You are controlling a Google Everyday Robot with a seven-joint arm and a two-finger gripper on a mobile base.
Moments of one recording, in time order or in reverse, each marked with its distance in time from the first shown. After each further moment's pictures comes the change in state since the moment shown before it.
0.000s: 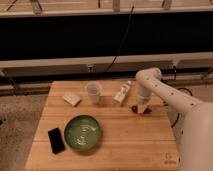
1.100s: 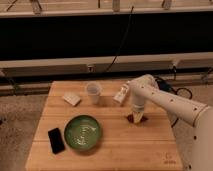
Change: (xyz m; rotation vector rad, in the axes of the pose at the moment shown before) arm -0.042 0.049 0.008 -0.037 0.018 -0.128
